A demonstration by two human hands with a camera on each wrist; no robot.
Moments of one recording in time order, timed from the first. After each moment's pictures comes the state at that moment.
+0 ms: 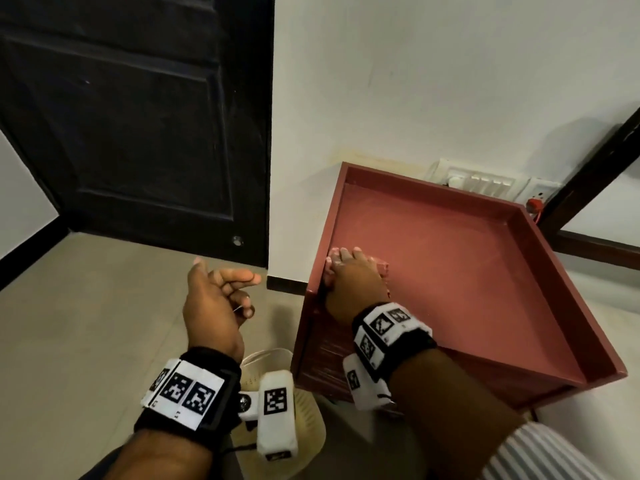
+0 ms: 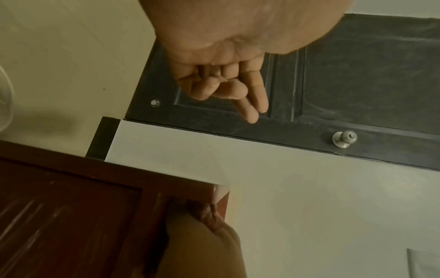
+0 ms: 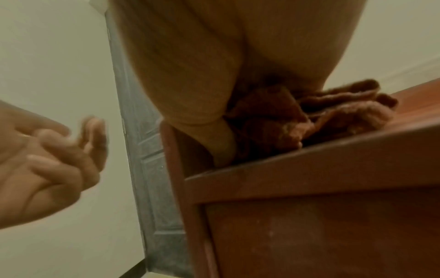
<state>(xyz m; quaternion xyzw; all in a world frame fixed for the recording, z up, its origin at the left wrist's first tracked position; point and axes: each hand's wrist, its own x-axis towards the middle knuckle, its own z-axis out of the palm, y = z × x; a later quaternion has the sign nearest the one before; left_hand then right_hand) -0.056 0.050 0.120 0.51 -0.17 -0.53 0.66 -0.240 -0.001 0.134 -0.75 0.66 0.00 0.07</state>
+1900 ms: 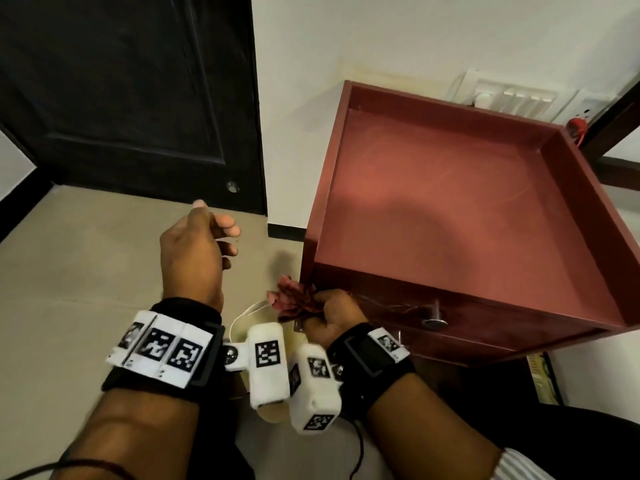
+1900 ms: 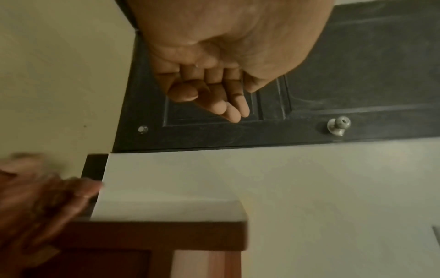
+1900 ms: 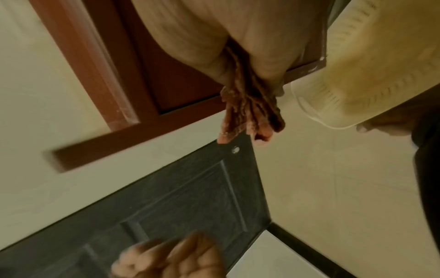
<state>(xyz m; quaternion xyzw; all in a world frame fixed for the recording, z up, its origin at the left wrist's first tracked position) -0.046 0.030 0.105 0.64 -0.25 -0.46 0.57 -0.196 0.045 0.016 -0.01 0.50 -0.43 0.75</state>
